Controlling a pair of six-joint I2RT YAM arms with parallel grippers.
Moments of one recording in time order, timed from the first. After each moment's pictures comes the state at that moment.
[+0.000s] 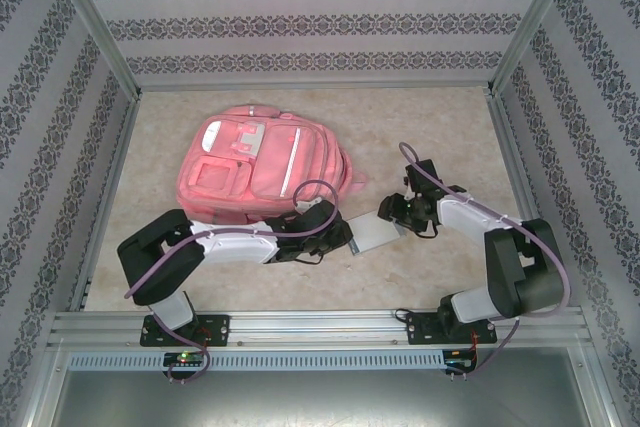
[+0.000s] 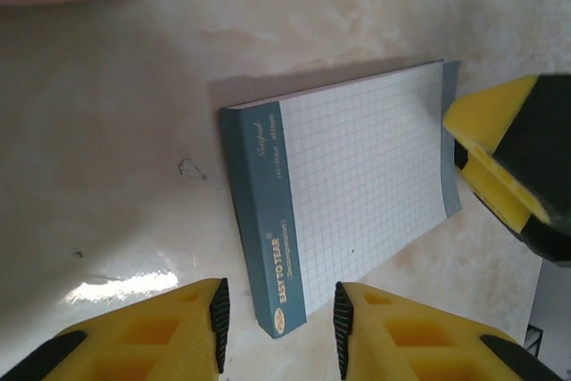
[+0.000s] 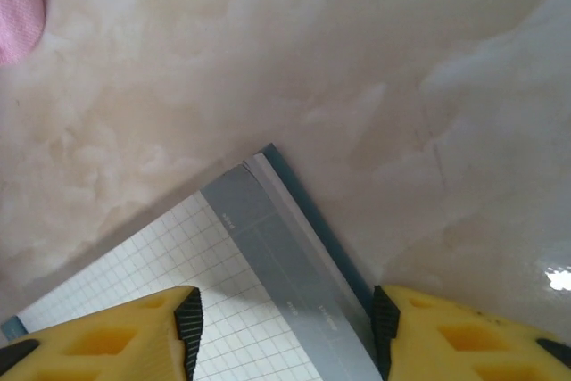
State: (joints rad) left arm -0.99 1.70 0.86 0.02 -0.05 -1.36; right arm 0.24 1.45 0.68 -0.42 -0.25 0.58
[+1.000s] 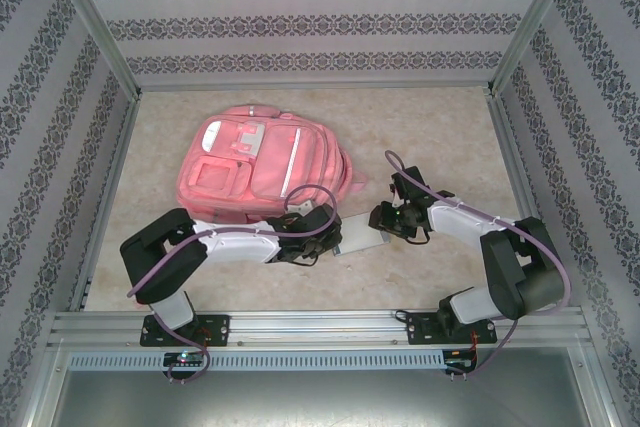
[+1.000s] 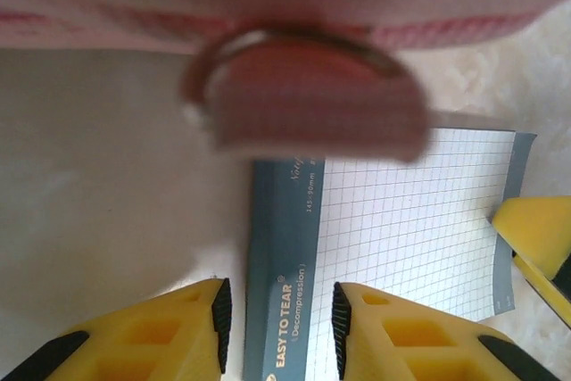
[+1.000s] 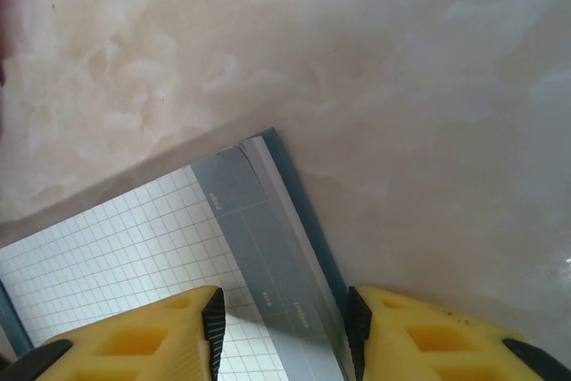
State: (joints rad) left arm -0.99 1.71 0.87 -0.13 -0.14 -1.41; right arm 0.35 1.45 0.65 -0.39 -0.26 0.63
